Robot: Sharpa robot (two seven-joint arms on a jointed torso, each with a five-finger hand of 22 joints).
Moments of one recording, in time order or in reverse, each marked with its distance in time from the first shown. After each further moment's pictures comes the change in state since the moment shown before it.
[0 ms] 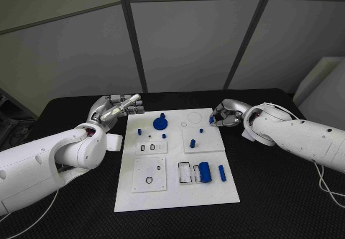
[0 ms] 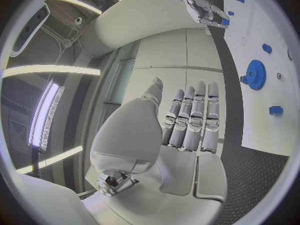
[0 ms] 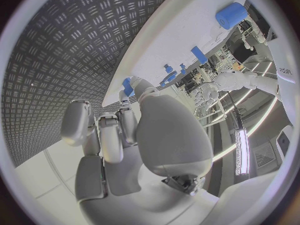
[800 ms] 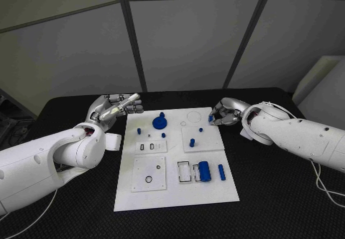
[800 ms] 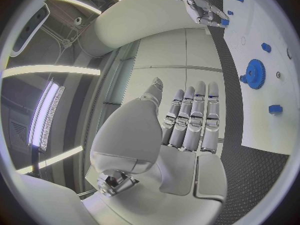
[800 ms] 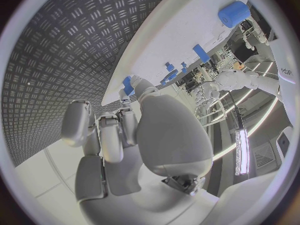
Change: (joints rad) left arm 0.000 -0.002 0.000 0.000 0.000 0.000 -0.001; left_hand 0.000 0.000 0.000 0.000 0.000 0.000 0.000 -0.004 0.000 0.000 0.000 0.000 0.000 0.000 0.000 0.000 0.000 0.000 0.000 0.000 0.000 0.000; right arm -0.001 0.009 0.000 -0.005 0.001 -0.021 -0.007; right_hand -0.013 0.013 0.004 0.004 -0.004 0.039 -0.013 0.020 0.003 0.012 -0.012 0.009 0.000 -0.004 -0.004 -0.001 0.000 0.000 0.007 -0.007 0.000 0.005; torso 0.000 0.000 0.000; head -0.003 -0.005
